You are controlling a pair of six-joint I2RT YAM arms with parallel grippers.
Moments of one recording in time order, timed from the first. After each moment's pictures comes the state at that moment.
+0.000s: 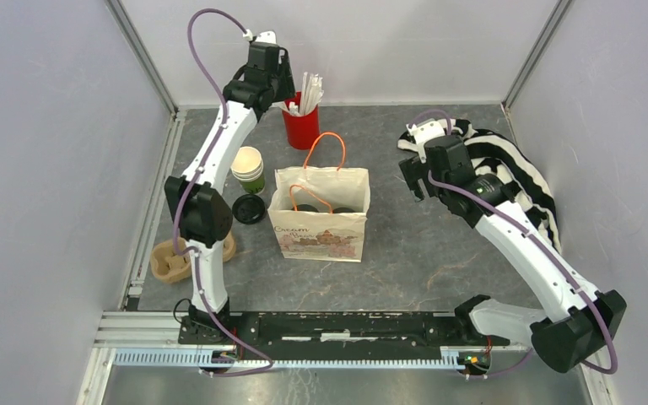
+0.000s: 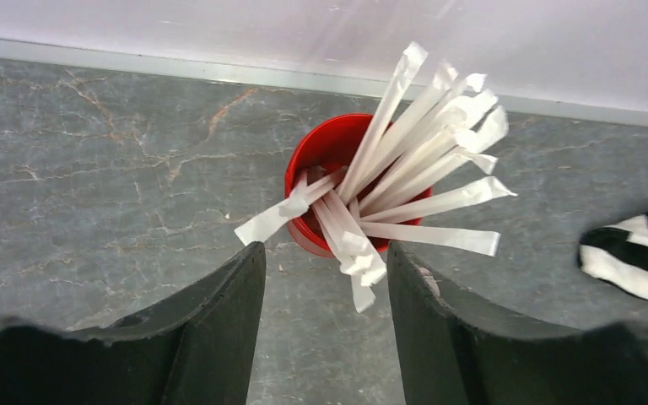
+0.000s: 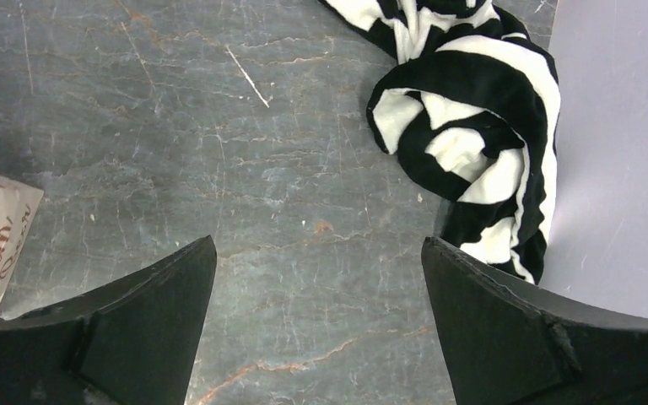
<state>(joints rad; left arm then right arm) -0.32 2.04 2.17 -0.65 -0.24 -0.33 0.50 1.15 1.17 -0.73 0.42 -0.12</state>
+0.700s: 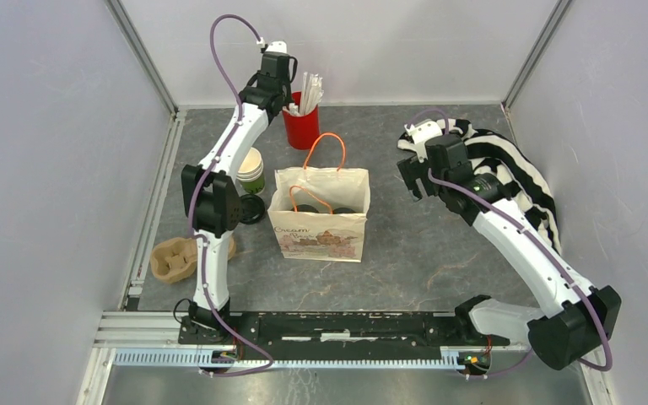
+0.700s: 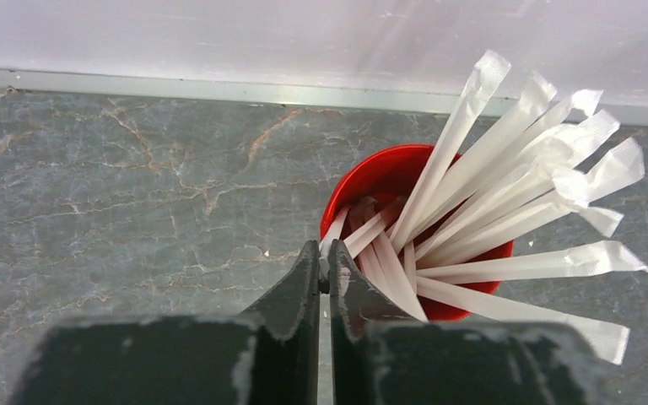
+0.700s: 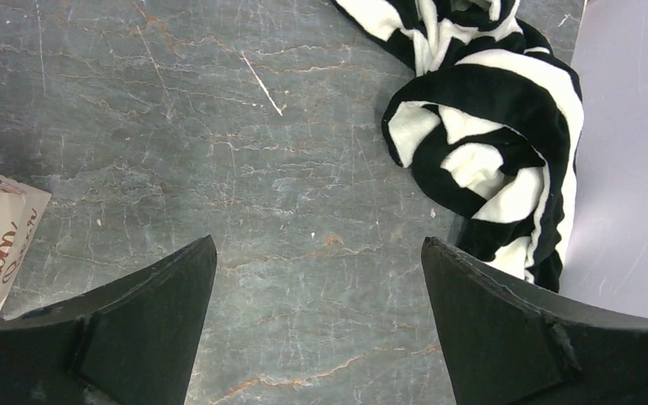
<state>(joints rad) -0.32 2.20 2.19 -0.53 -0.36 -0.20 0.45 1.19 1.14 -0.65 0.34 -0.15</state>
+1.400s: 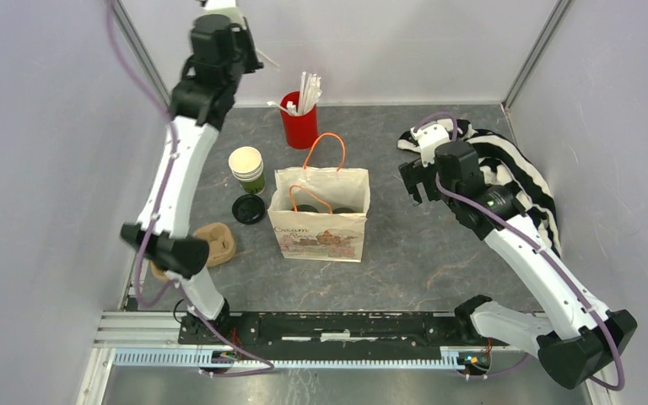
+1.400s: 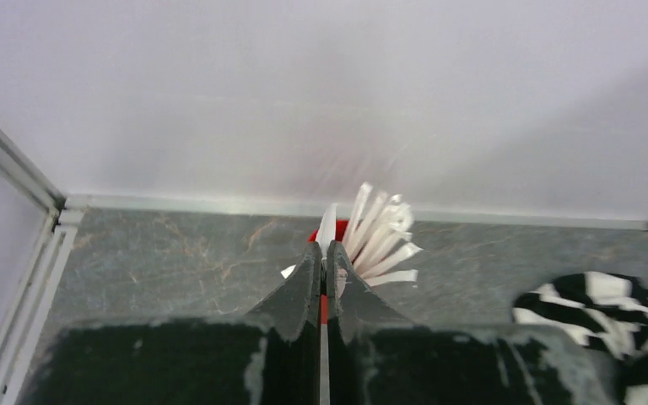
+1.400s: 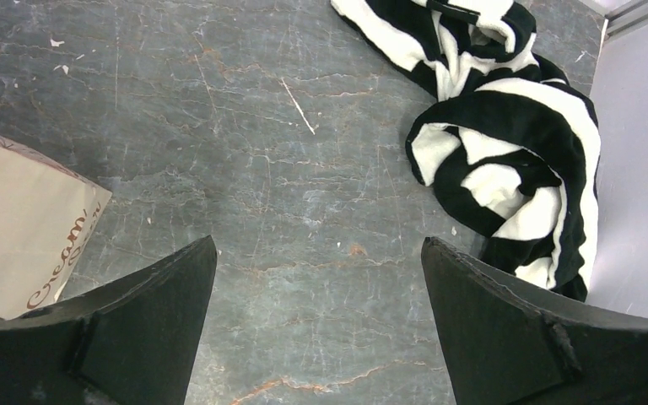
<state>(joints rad) -0.32 1.82 2.21 -0.57 -0.30 -0.18 0.48 1.09 1.13 -0.65 0.29 -0.13</state>
